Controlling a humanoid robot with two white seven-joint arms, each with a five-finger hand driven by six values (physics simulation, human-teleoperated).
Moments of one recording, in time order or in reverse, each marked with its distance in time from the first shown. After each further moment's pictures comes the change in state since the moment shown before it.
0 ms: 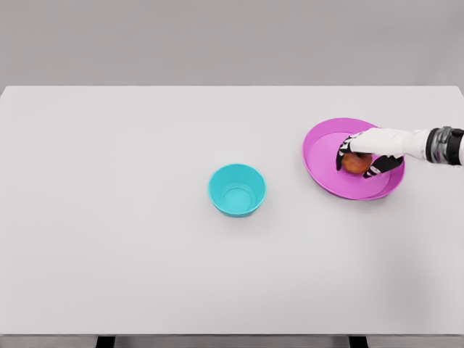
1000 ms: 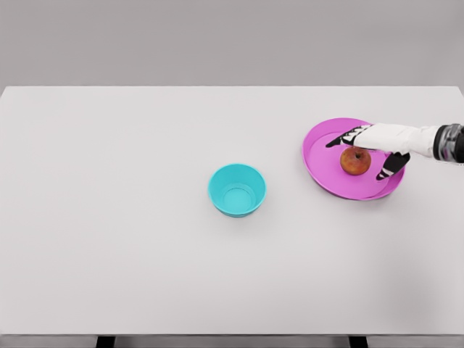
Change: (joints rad) left arm 0.000 0.000 0.000 0.000 0.000 0.000 0.000; right arm 0.021 -0.020 -0.045 -0.032 -0.001 0.006 0.000
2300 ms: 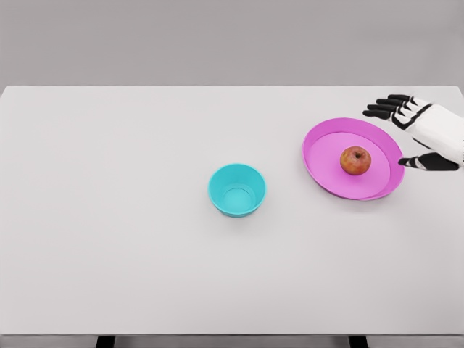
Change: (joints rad) left arm -0.002 0.000 0.000 0.000 0.000 0.000 0.000; right arm 0.463 -0.283 -0.311 -0.405 0.010 -0.048 -0.653
